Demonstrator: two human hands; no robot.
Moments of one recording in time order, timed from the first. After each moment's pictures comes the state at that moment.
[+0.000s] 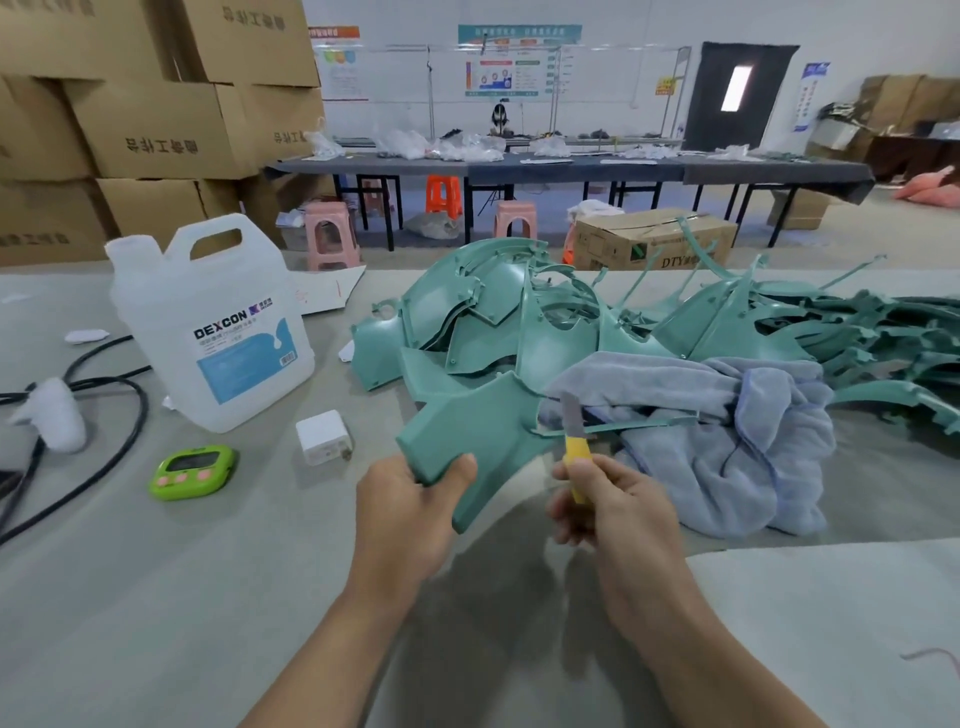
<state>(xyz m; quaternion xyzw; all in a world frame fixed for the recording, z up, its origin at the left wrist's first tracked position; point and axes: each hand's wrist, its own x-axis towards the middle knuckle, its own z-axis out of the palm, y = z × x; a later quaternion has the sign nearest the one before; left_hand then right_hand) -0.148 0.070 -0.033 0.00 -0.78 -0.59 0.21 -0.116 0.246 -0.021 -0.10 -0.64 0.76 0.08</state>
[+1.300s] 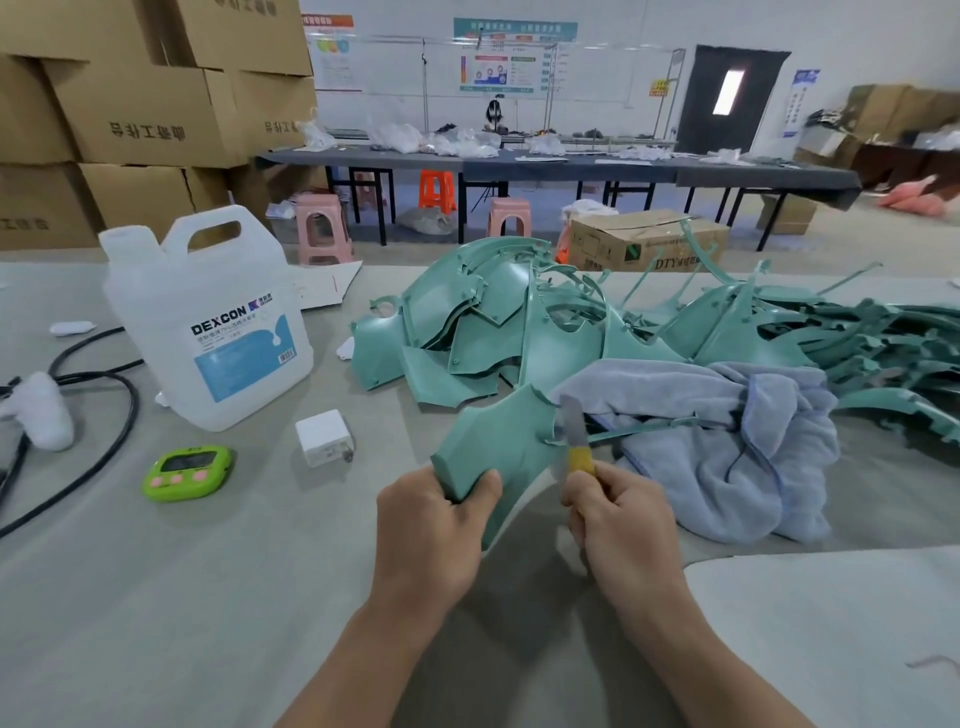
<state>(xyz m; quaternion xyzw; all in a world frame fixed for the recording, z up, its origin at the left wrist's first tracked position) -0.141 0.078 -0.036 0.00 -0.84 -0.49 0.25 -0.122 0.240 -0.028 -0.07 -0.79 0.58 0.16</state>
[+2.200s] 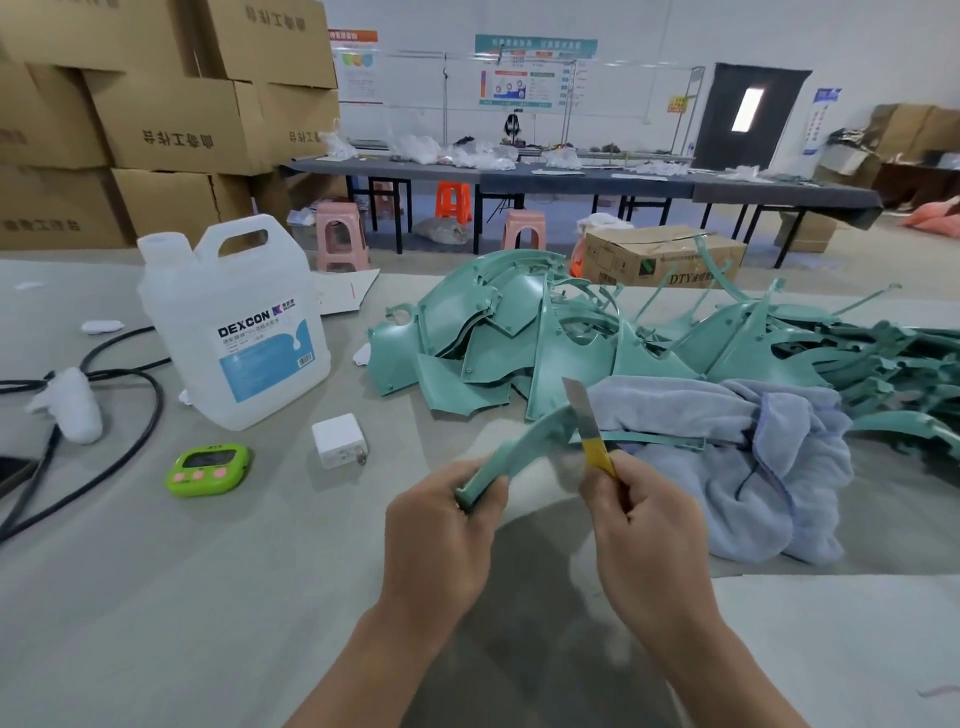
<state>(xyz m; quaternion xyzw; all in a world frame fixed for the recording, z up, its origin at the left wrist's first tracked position) -0.132 0.078 -0.033 -0.08 -0.83 -0.47 0.30 -0.114 0.246 -0.015 0.01 -0.85 0.44 0.28</state>
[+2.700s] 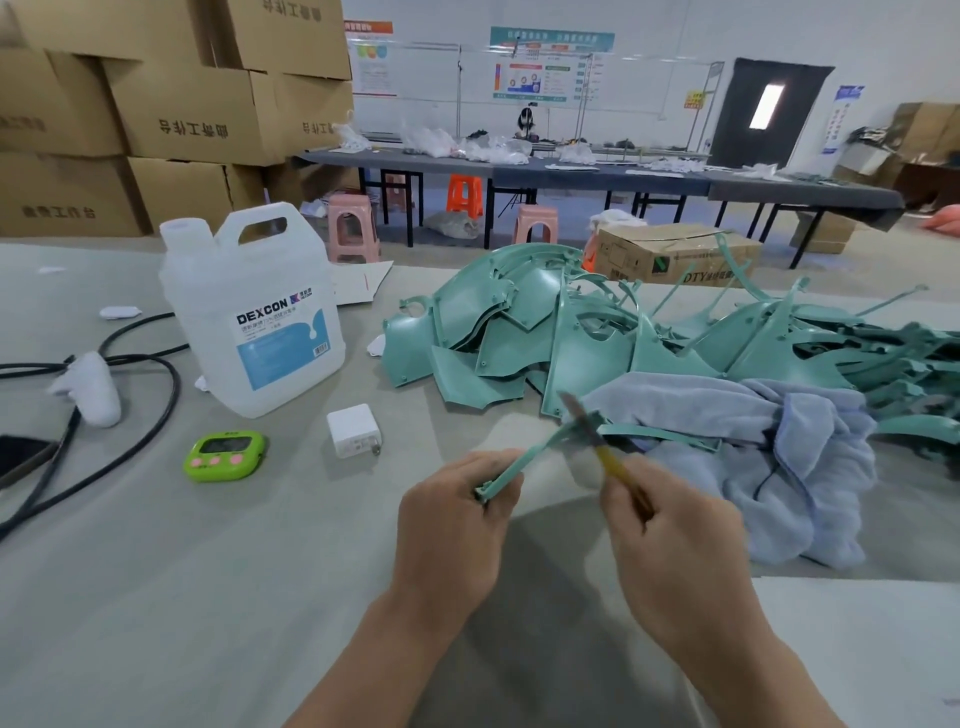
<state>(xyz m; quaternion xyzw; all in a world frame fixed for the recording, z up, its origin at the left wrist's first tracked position) -0.134 0.069 -0.036 -0.14 -0.83 -0.46 0.29 -0.096 0.247 -0.001 0.06 -0.89 0.31 0.32</state>
